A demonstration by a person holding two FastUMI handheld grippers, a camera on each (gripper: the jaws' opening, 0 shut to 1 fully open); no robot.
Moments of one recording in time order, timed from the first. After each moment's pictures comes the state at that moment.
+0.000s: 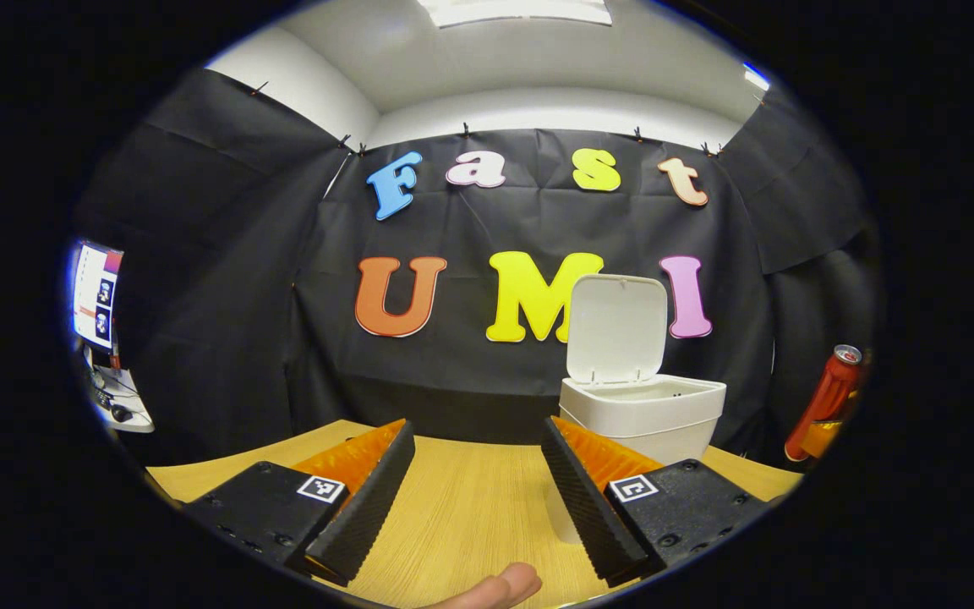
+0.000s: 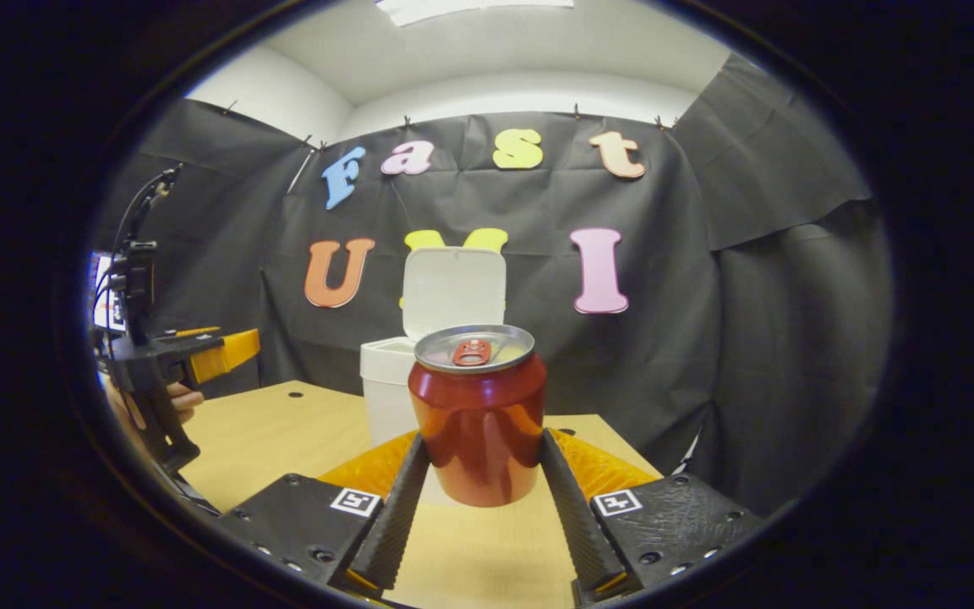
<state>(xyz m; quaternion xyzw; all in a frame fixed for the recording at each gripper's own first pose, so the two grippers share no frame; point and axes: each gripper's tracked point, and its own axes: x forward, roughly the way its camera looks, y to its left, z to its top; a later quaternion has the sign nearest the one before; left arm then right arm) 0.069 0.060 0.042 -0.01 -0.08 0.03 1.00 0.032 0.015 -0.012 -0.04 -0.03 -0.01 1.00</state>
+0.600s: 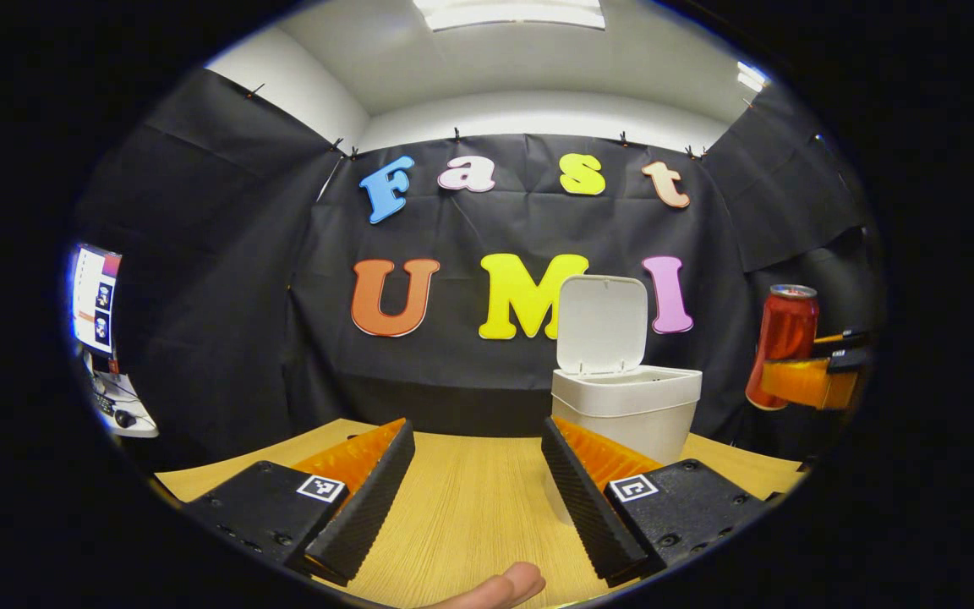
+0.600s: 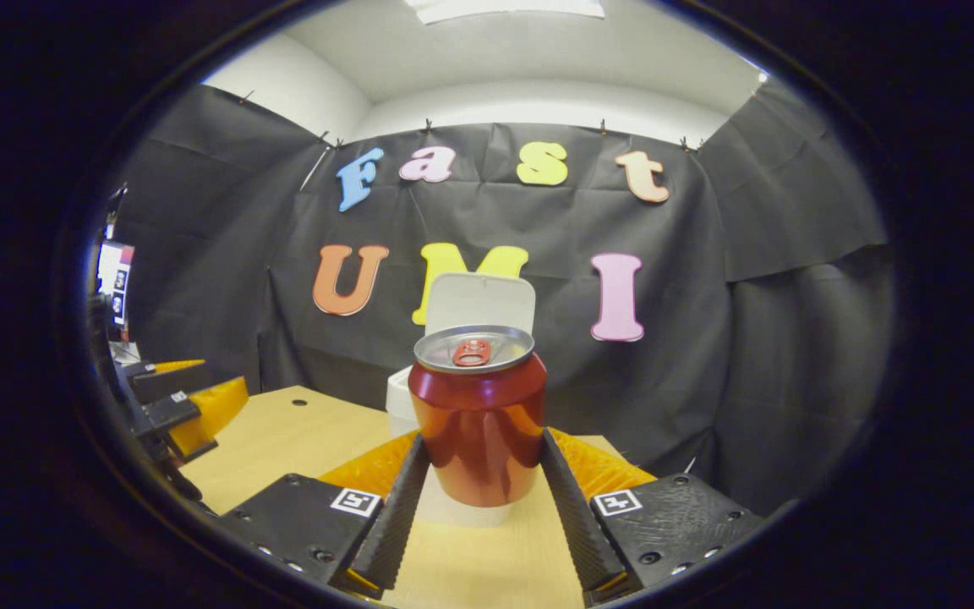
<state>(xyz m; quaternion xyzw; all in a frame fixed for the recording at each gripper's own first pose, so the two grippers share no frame) 0.035 0.072 0.032 0.01 -0.08 0.01 1.00 0.047 0.069 0.057 -0.08 -0.05 -0.02 1.00</state>
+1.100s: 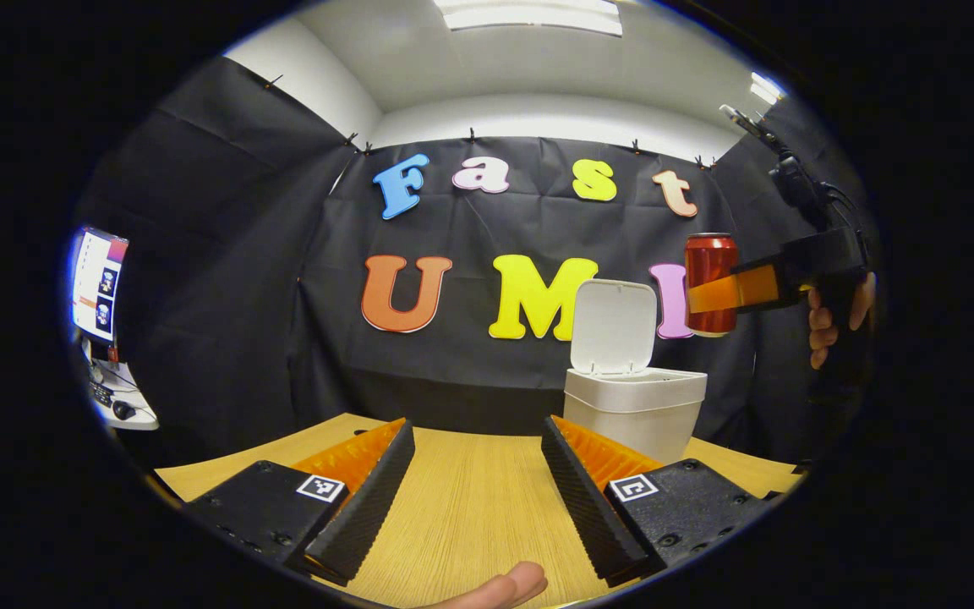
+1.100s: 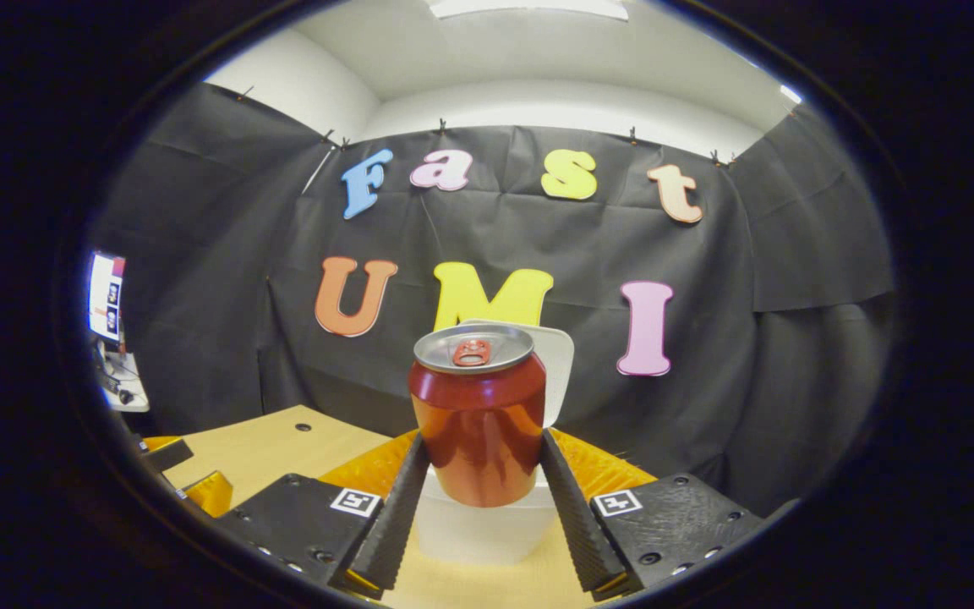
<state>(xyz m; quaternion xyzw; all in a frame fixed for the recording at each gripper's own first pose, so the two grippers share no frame) 0.022 0.105 0.028 -0.02 -0.07 0.01 1.00 0.133 0.124 0.127 -0.09 -0.03 -0.02 1.00</state>
